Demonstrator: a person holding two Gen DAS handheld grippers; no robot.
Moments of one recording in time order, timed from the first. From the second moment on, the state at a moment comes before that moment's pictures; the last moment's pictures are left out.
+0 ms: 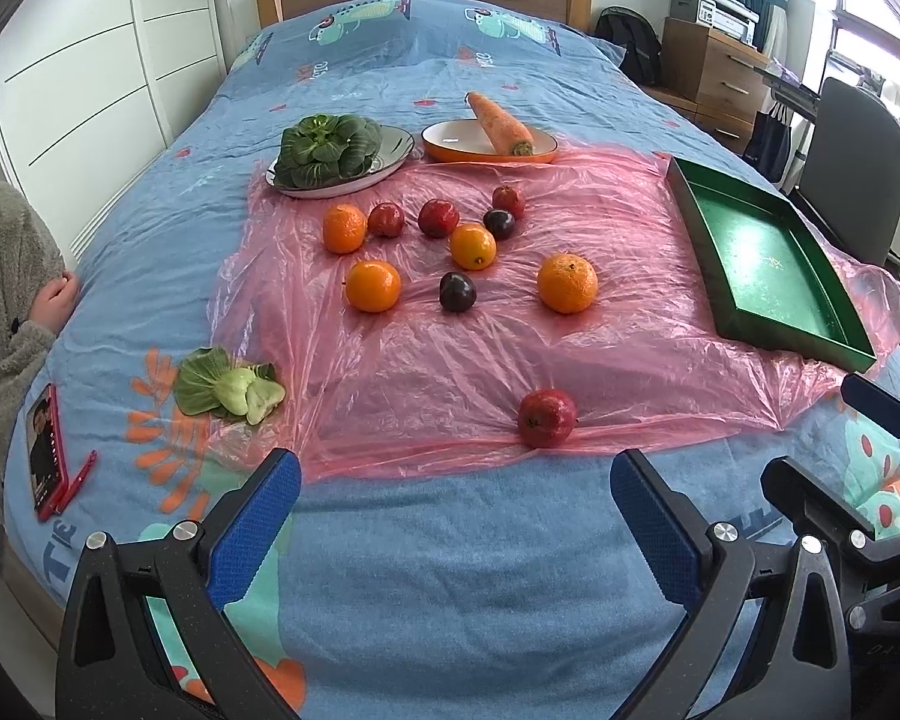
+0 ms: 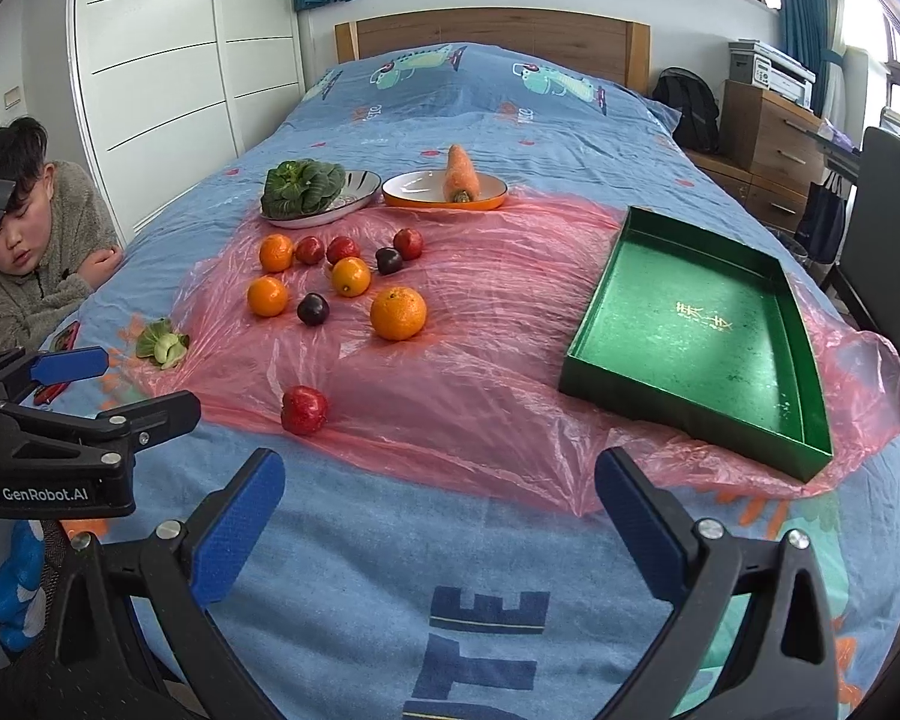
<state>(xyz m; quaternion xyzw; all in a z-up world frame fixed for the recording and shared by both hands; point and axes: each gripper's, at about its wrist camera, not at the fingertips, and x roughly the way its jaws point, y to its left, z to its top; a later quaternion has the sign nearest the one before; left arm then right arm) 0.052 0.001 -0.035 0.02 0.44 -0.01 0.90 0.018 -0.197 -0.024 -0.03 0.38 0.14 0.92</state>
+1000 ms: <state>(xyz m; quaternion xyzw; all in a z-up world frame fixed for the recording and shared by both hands) 0.168 0.069 -0.062 -0.03 0.46 0.00 0.89 0.092 -0.125 -0.074 -0.01 0.43 0.28 0.86</state>
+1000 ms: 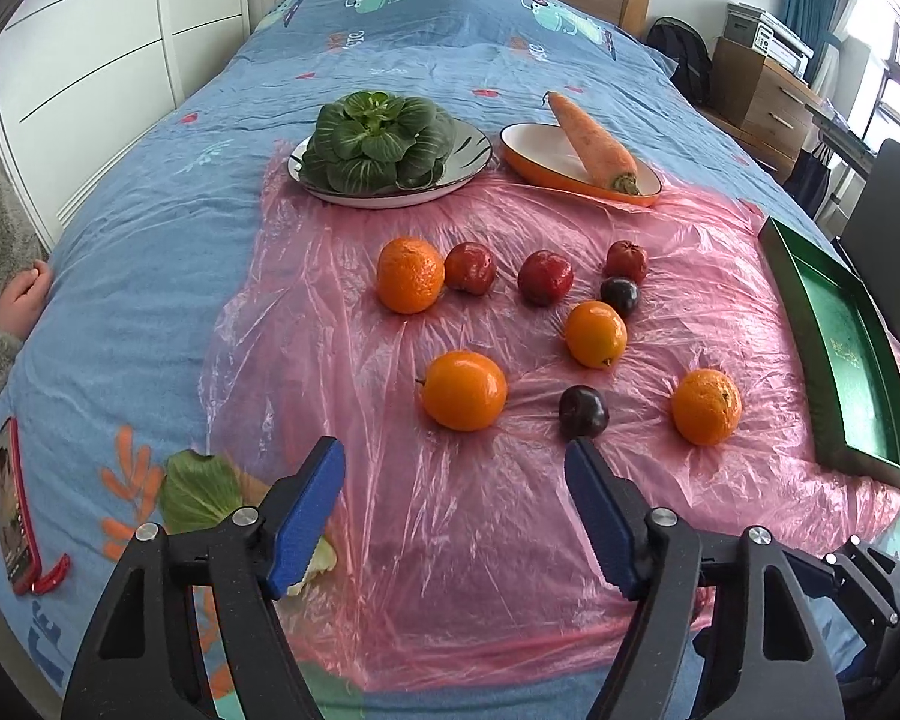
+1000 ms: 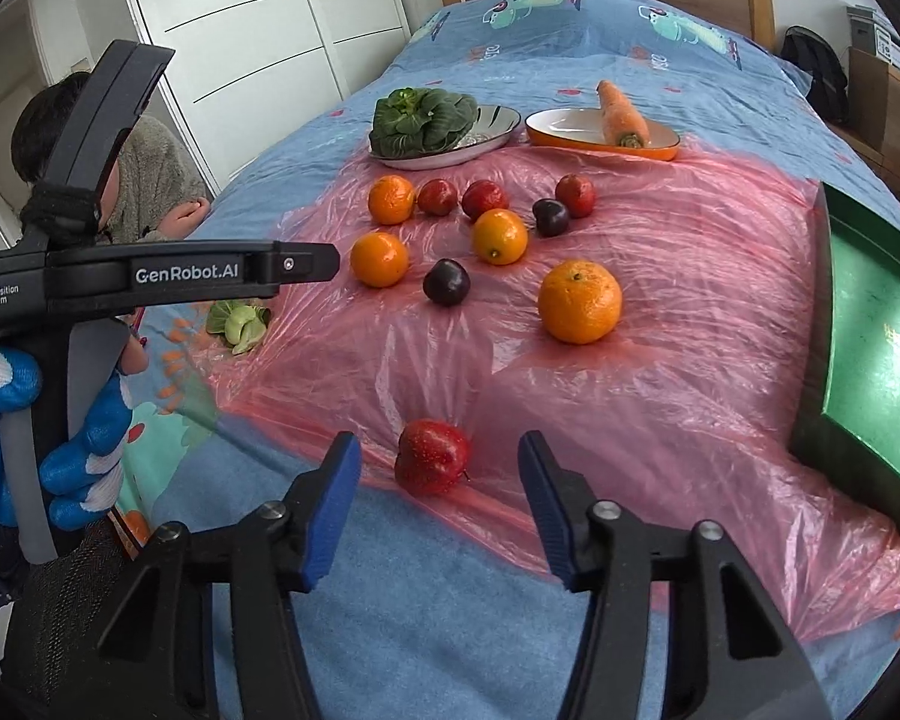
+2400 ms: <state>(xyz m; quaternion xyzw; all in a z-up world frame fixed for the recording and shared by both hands) 0.208 0.094 -0.094 -0.06 0.48 -0.06 0.88 0.104 -0.112 -0.098 -0.03 0.47 0.29 0.83</state>
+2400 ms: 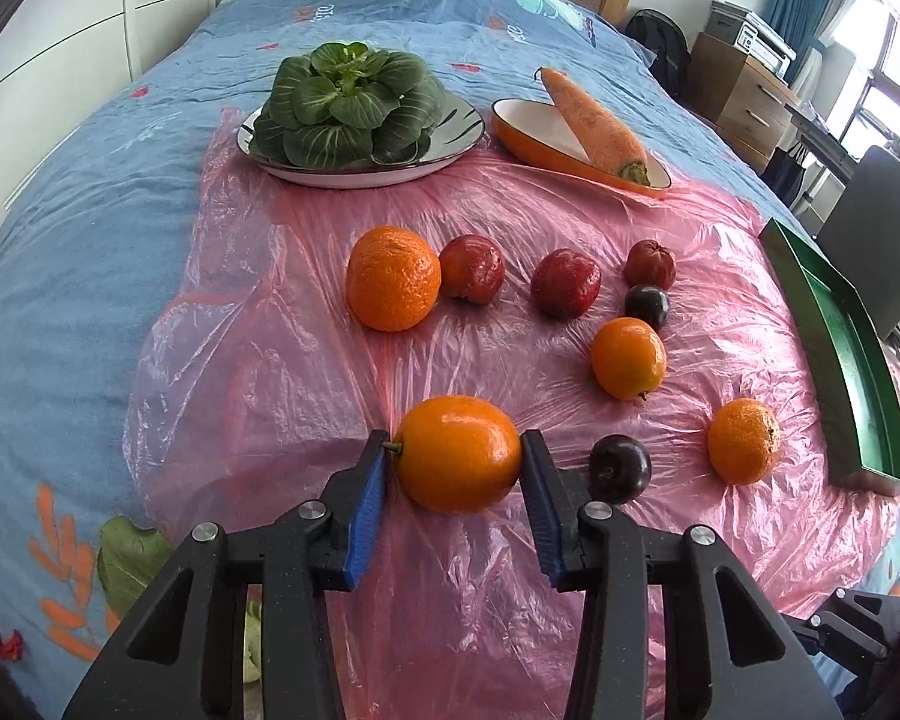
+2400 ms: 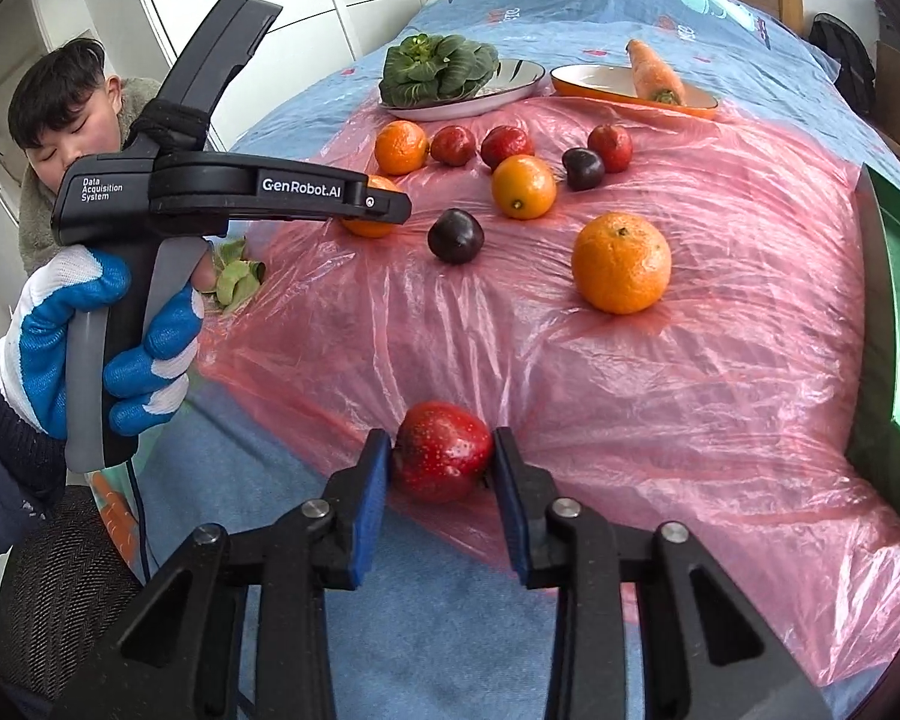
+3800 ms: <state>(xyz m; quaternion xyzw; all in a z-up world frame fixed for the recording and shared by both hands) 0.209 -0.208 -0.048 0.03 0.47 -0.25 0.84 0.196 -0.384 -0.079 0.02 0.45 0.02 0.89</state>
